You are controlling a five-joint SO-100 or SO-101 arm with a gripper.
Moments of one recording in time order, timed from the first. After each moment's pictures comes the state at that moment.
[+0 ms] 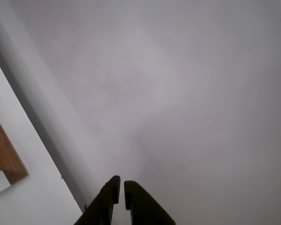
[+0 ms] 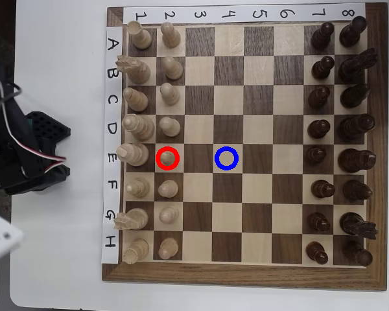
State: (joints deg) arm 71.3 164.6 104.1 77.2 46.8
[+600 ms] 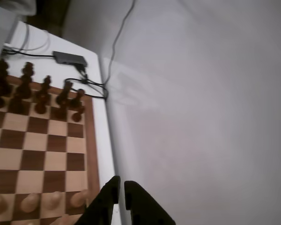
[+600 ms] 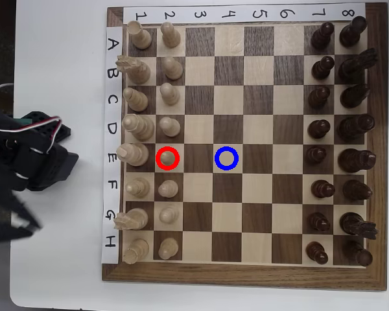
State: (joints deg) arm 29.7 142.5 68.7 90.9 61.0
